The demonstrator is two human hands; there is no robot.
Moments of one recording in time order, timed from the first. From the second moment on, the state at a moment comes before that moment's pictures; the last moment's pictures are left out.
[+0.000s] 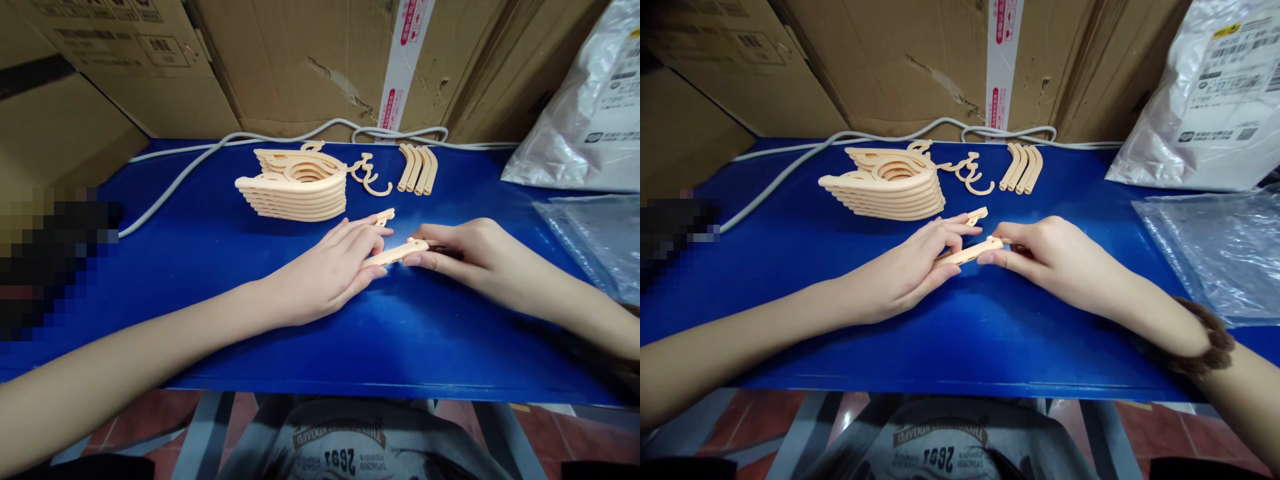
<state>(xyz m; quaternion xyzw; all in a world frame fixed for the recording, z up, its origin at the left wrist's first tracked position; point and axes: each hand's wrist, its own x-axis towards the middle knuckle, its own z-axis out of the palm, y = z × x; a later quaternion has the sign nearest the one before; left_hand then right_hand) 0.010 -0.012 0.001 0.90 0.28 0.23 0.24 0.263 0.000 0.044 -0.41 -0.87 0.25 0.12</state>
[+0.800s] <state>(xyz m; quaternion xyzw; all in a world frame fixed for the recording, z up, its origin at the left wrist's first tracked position) 0.008 -0.009 0.000 0.93 0.27 0.19 0.18 0.268 0.000 0.035 -0.43 -0.87 0.20 0.11</state>
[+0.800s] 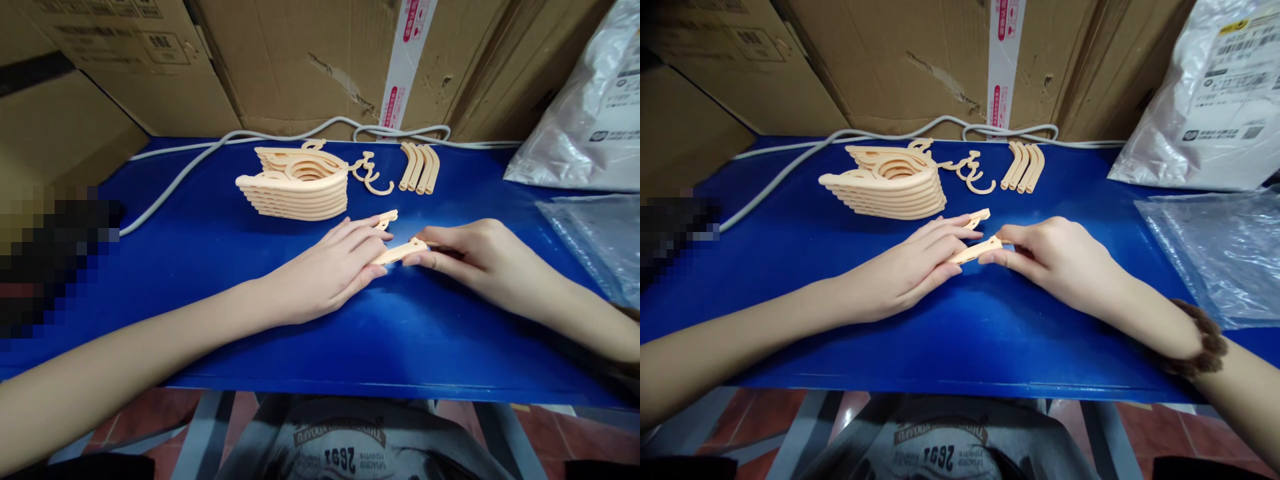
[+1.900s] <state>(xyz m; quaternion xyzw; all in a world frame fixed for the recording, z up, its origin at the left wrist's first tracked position) 0.006 -0.006 -0.001 0.94 0.24 0.19 0.18 0.270 0.001 0.039 -0.33 -0.93 0.05 0.16</state>
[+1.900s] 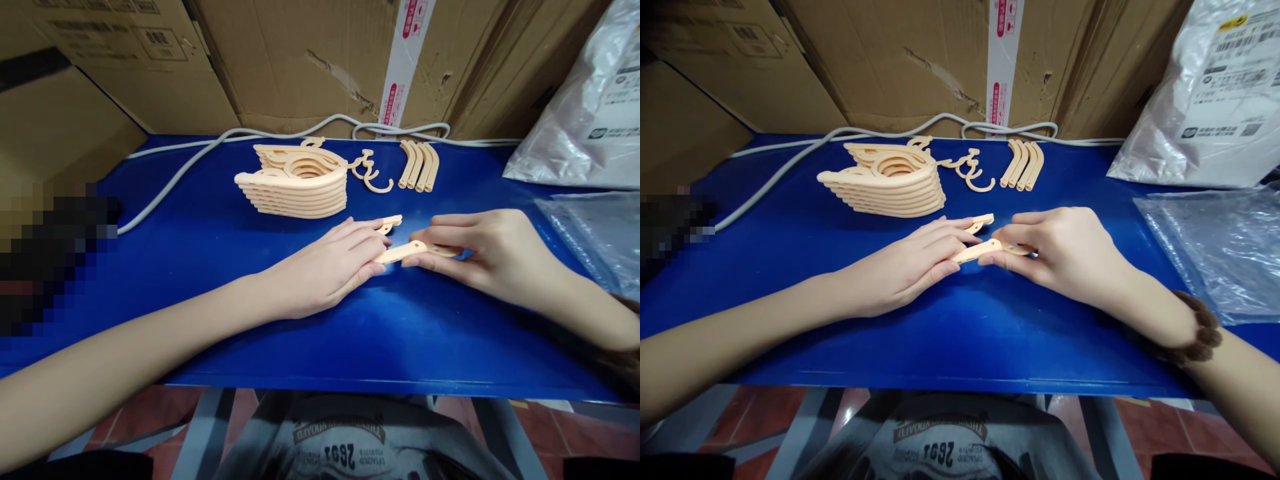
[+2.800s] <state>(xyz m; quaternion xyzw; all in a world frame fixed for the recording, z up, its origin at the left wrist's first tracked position) 0.002 -0.001 -0.004 0.90 0.26 0.24 0.25 0.263 -0.006 0.036 -0.21 -0.94 0.27 0.09</state>
